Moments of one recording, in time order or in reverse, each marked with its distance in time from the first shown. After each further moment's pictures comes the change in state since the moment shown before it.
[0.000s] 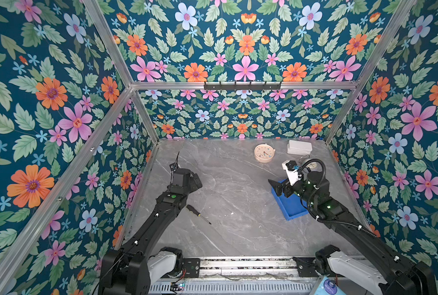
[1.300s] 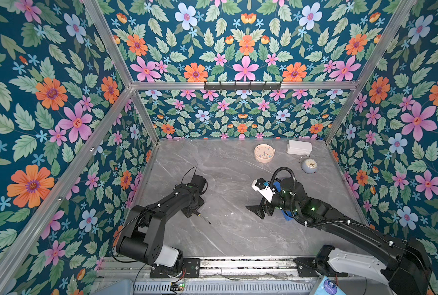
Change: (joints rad) left arm -0.075 0.347 0.055 -0.332 0.029 -0.521; right arm 0.314 0.122 0.088 -0.138 -0.099 -0.043
